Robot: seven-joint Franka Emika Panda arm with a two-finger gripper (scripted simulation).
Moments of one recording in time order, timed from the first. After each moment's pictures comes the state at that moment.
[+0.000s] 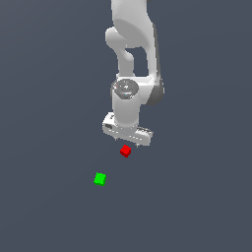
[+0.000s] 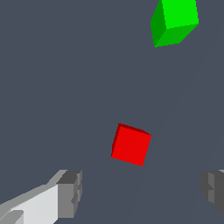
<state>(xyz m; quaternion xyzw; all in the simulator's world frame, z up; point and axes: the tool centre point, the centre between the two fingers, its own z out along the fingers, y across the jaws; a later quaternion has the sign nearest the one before) -0.001 0.003 0.111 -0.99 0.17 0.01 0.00</state>
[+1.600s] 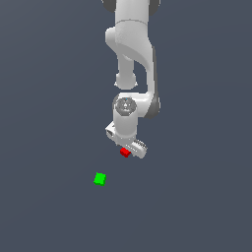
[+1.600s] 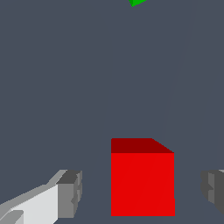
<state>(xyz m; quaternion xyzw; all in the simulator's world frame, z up) 0.000 -0.001 0.044 -0.95 0.31 0.00 0.00</state>
